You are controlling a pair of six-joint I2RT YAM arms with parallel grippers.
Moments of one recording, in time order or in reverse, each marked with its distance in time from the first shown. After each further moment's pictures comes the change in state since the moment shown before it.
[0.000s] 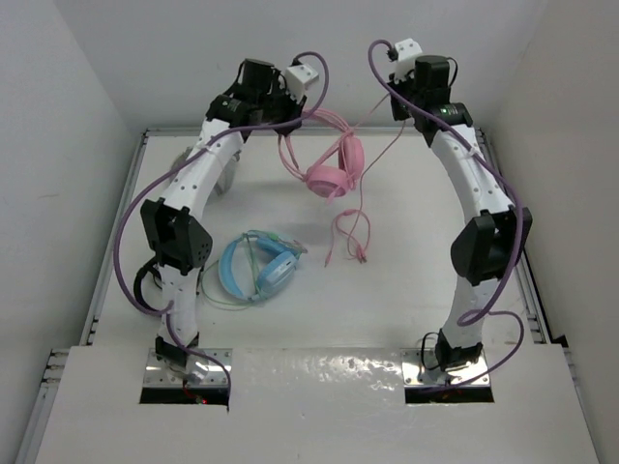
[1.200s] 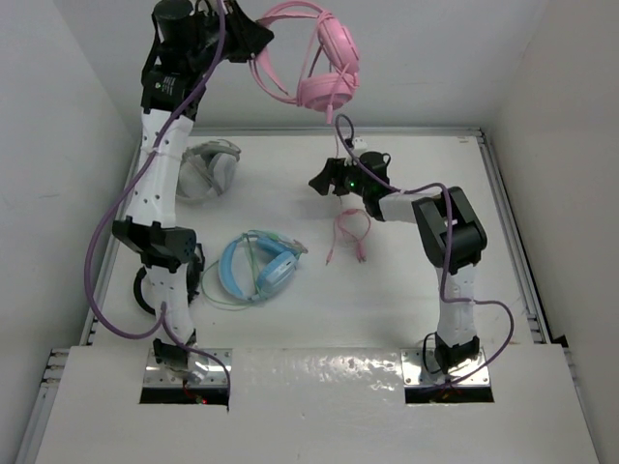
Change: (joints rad) left arm 0.162 -0.028 0.399 0.201 0.123 -0.782; right arm 0.171 0.169 -0.810 1.064 -0.376 0.640
